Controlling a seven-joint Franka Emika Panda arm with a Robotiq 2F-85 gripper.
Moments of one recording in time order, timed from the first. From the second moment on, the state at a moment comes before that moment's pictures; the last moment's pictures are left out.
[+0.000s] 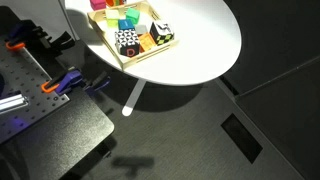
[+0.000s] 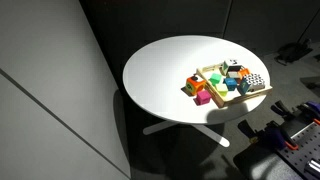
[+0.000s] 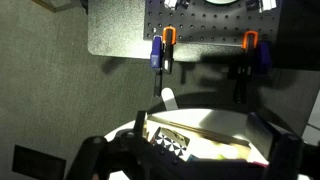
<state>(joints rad) -0.07 -0.81 -0.03 -2.75 -0.16 1.76 -0.07</state>
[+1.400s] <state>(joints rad) -0.07 -0.59 -0.03 -2.75 -0.15 2.14 0.12</state>
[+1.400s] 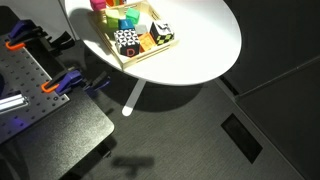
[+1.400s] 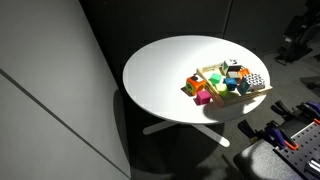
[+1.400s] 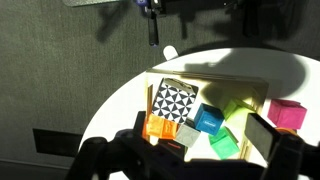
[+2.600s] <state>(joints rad) -0.13 -0.20 -0.04 -2.61 -0.15 2.39 0.20</state>
